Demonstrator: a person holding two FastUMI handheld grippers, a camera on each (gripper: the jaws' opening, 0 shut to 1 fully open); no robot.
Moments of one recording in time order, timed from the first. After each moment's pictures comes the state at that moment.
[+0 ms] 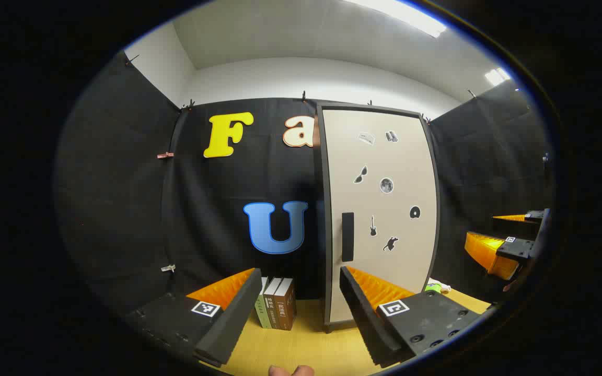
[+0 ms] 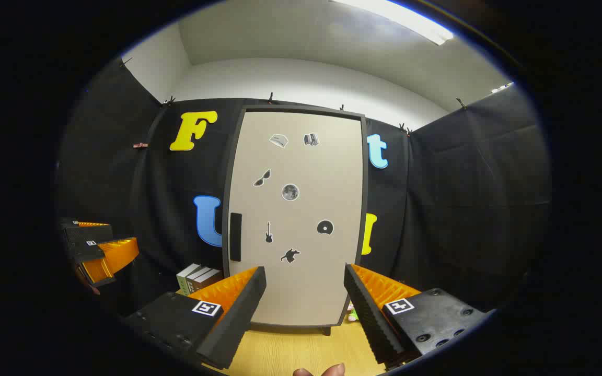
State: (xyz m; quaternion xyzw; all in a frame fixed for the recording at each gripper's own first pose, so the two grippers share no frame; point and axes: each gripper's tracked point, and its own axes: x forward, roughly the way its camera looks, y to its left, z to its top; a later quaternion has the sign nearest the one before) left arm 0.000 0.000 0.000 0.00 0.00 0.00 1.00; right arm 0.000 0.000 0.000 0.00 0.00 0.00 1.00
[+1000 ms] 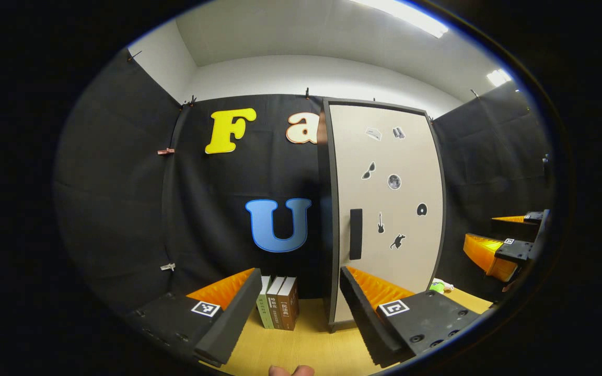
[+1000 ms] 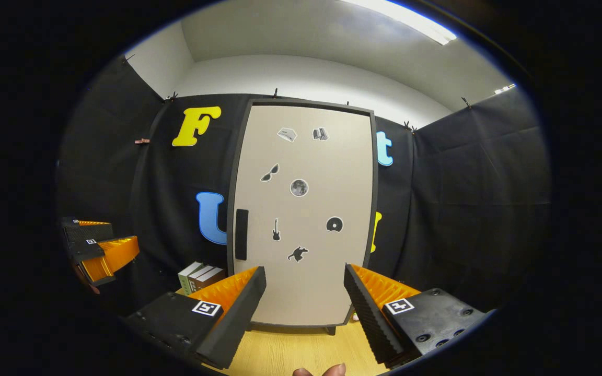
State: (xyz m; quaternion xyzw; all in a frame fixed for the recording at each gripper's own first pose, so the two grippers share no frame) left arm 0.016 0.022 -0.008 0.00 0.00 0.00 1.00; right arm 0.018 0.027 -0.013 0.00 0.01 0.01 1.00
